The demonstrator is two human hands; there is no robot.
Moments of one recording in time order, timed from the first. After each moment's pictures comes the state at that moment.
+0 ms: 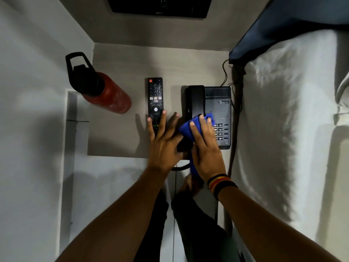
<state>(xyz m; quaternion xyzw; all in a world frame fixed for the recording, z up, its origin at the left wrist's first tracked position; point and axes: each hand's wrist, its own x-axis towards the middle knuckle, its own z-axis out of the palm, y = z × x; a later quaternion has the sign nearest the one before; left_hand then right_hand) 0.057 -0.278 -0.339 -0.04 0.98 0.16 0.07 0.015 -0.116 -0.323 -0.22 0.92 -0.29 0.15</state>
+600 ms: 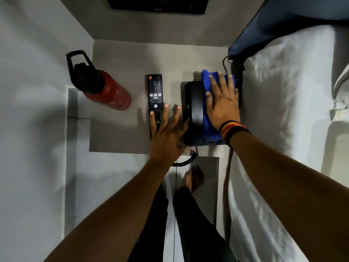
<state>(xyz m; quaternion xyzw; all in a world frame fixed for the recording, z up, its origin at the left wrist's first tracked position) 0.049 -0.276 -0.330 -0.02 0.99 0.10 0.05 -0.115 -0.131 -0.305 -0.16 0.96 -0.16 0.17</state>
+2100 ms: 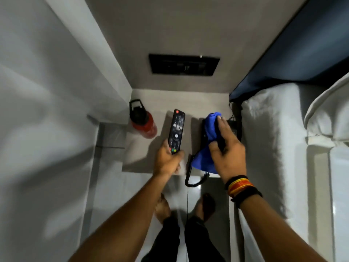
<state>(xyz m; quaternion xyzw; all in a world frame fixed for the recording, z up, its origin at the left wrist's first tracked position) 0.065 -0.330 -0.243 -0.41 0.68 0.60 0.09 -0.007 -0.165 -0.149 -0.06 0.88 -0.45 0.10</state>
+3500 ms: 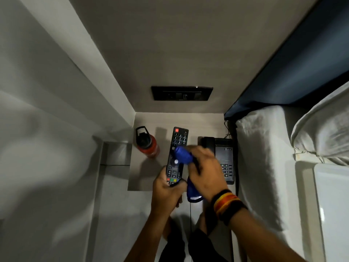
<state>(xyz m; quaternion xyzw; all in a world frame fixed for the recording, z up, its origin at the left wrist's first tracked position) 0.102 -0.331 -0.151 -0.36 0.64 0.68 0.04 0.000 -0.220 -0.091 -0.19 0.90 -0.37 0.14</state>
